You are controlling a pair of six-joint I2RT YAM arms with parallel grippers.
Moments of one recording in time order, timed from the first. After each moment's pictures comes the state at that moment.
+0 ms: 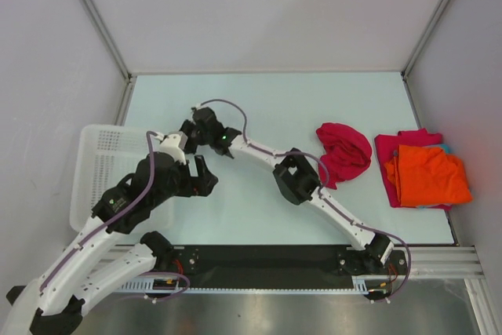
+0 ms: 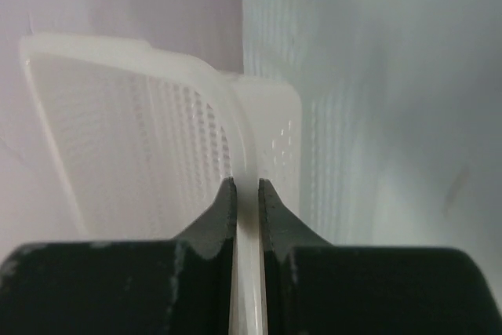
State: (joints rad) left arm -0.66 0.66 0.85 -0.81 -0.13 -0.53; right arm 0.90 2.82 2.52 -0.07 -0.42 1.29
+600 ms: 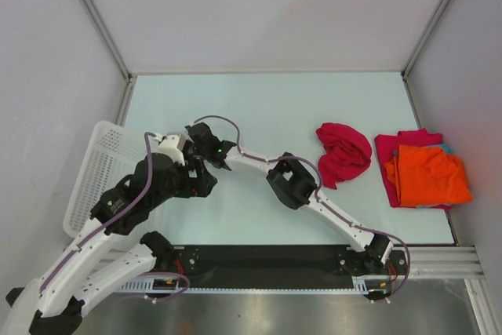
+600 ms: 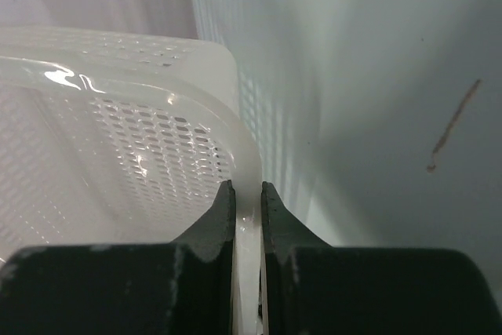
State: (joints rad) left arm -0.66 0.64 0.85 -0.83 -0.12 -0.54; right arm 0.98 2.84 2.42 0.00 -0.51 1.32
